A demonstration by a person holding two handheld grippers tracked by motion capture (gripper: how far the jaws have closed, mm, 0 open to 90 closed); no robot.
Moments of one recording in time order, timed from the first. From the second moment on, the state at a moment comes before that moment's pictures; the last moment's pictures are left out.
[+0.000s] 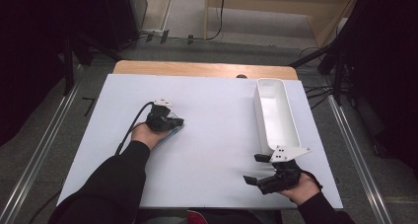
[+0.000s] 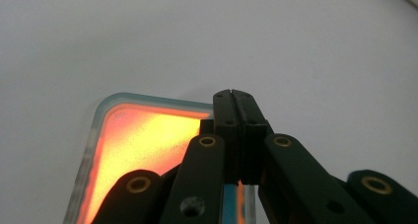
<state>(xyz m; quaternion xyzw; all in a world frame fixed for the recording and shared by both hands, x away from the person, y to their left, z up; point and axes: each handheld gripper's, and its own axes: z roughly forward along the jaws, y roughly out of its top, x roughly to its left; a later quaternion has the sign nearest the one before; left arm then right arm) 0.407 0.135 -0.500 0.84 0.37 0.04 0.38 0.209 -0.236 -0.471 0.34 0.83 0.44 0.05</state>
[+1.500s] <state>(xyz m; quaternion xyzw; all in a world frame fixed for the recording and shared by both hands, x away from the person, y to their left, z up) 0.358 0.174 -0.435 0.84 0.32 0.01 0.44 0.209 -0.238 -0.471 0.34 0.83 0.44 0.05</state>
